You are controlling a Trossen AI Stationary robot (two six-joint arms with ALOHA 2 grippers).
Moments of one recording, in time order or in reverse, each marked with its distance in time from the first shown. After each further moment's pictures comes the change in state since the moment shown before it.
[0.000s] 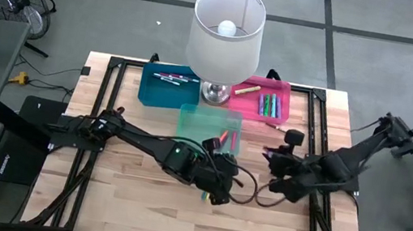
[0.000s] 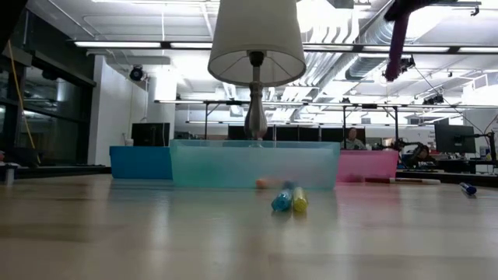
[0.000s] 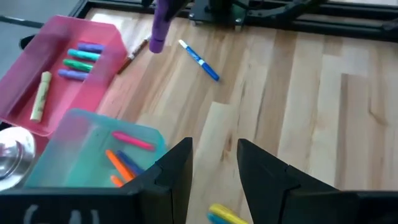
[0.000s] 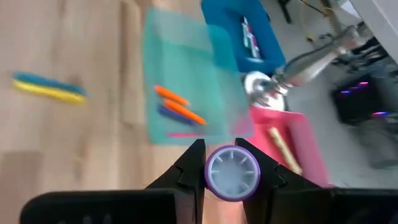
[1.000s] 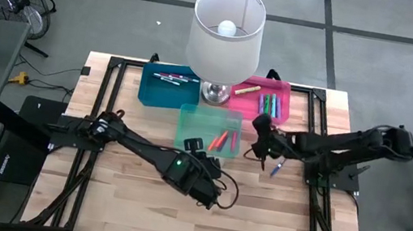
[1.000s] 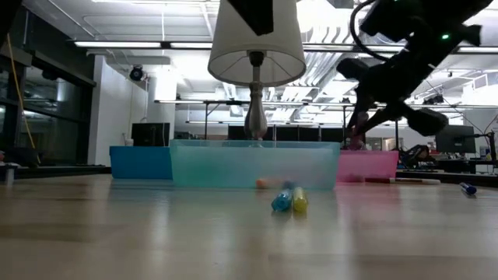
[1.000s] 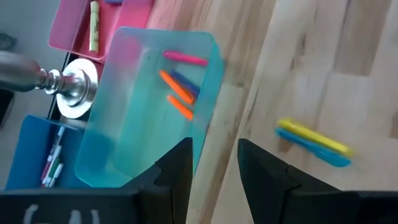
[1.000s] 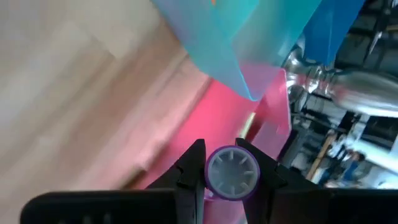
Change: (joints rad) left arm -0.030 0.002 -0.119 -0.325 -0.105 -0.118; right arm -0.595 0.053 -0.506 0.722 -0.191 -1.406
